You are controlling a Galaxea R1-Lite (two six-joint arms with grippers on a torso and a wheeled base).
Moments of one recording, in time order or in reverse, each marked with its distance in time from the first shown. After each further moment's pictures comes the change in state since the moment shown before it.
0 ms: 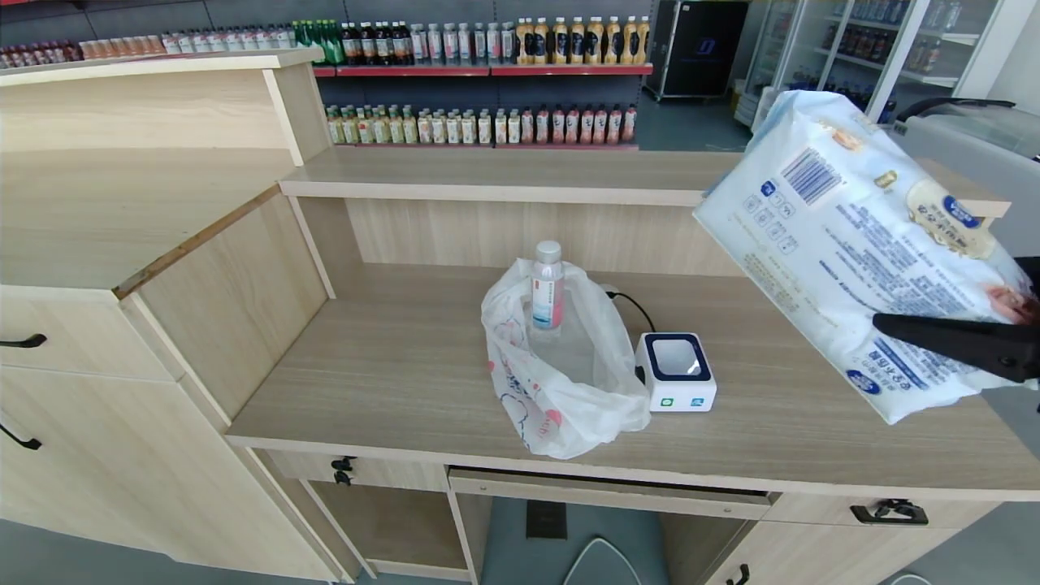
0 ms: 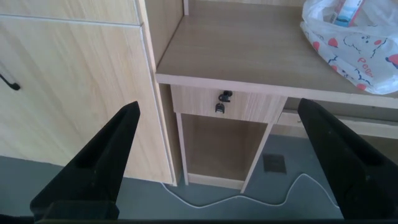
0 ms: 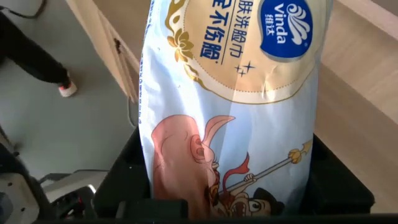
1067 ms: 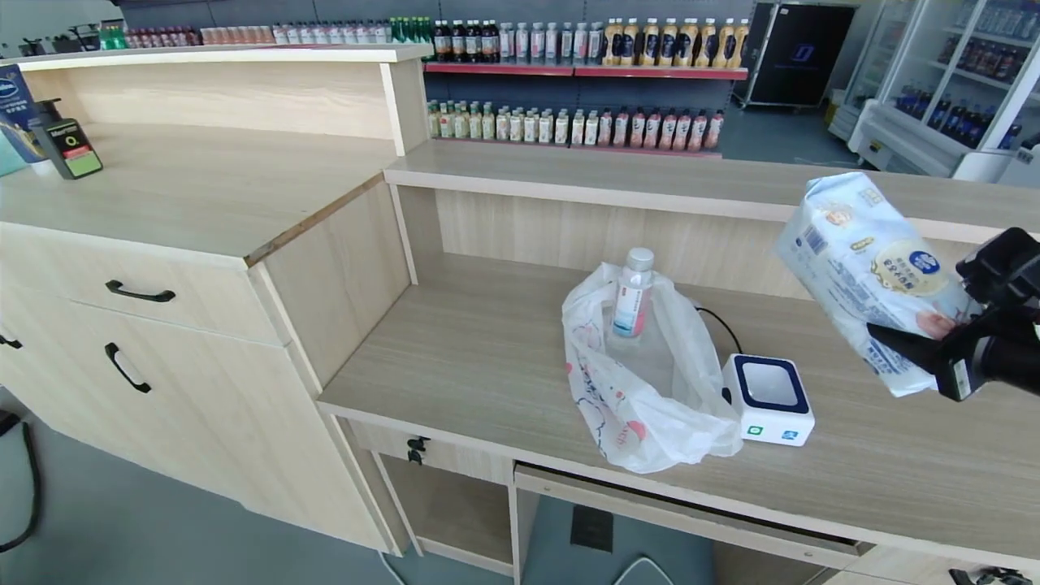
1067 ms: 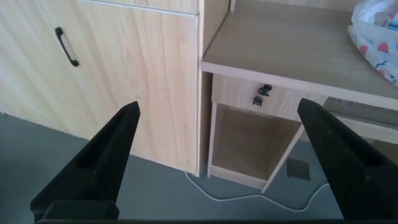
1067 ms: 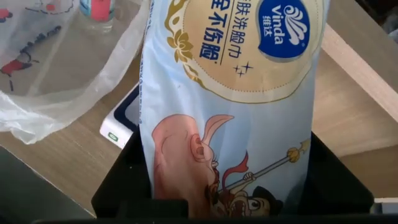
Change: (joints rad) left arm 0.000 0.000 0.000 0.000 0.000 0.000; right arm -0.186 0.269 0.237 -0.511 -0.289 -0.237
